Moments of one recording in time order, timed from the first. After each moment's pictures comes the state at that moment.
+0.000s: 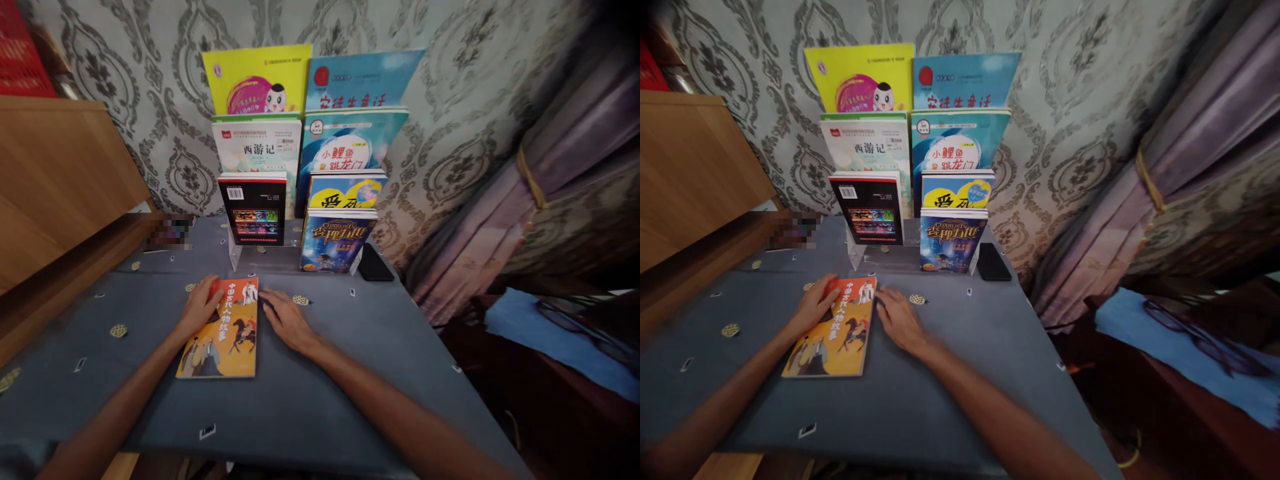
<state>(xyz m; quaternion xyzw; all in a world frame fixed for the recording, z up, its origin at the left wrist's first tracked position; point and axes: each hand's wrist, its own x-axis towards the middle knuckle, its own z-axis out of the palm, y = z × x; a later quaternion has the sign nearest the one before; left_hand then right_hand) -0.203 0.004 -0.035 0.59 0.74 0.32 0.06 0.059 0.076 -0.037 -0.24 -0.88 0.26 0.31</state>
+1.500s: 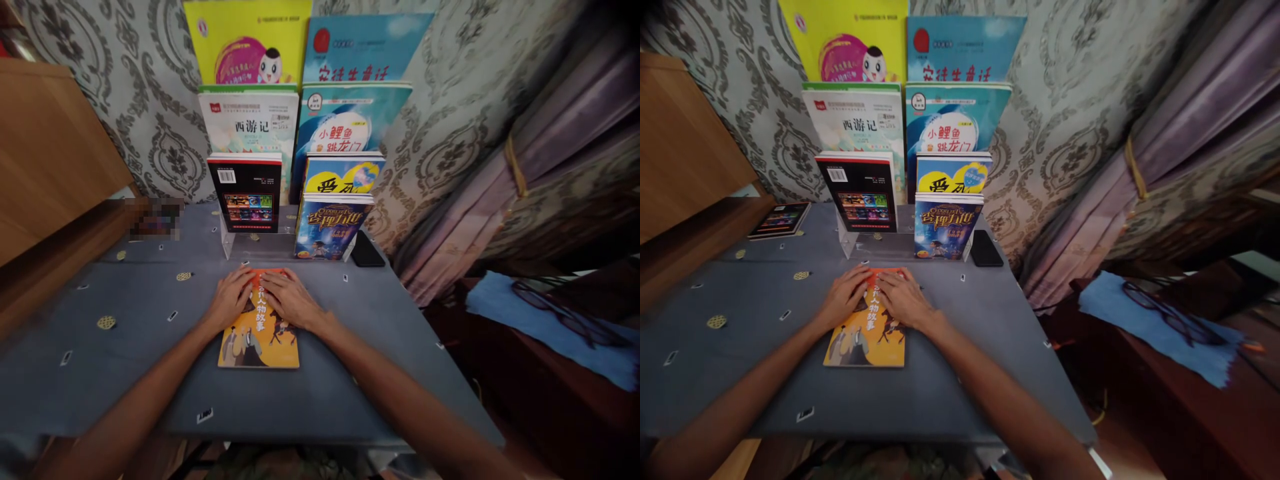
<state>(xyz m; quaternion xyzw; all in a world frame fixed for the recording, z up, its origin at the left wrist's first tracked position) -0.122 0.022 -0.031 0.70 0.64 0.31 0.06 0.076 0.089 -0.010 -0.22 -0.94 0.13 0.22</state>
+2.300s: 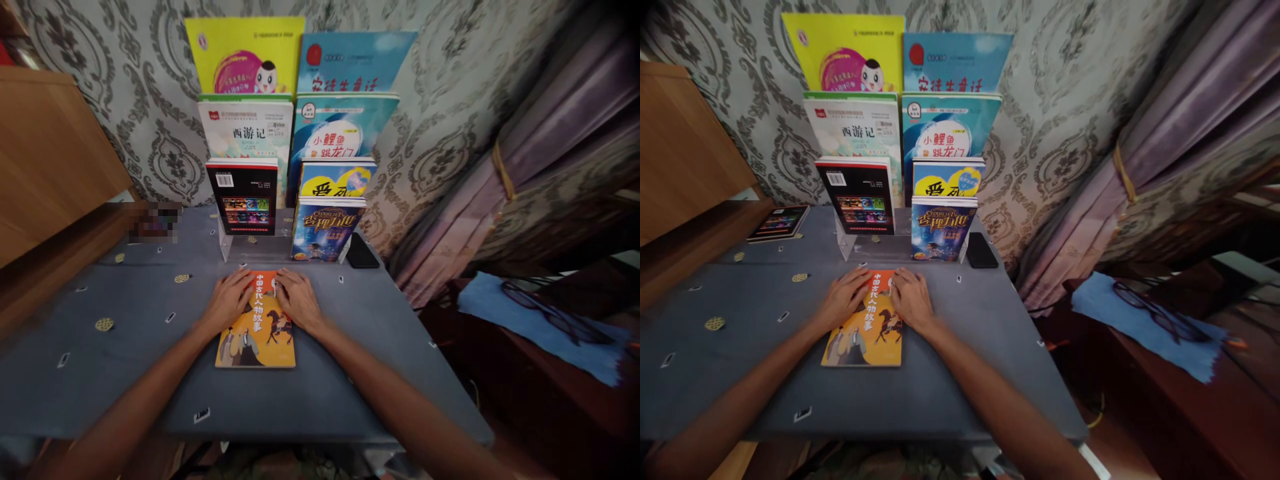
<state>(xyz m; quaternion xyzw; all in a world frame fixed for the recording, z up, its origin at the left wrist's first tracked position) -0.116 0.020 -0.024 0.72 0.65 0.25 0.04 0.087 0.087 -0.018 -0.37 -0.87 0.17 0.28</state>
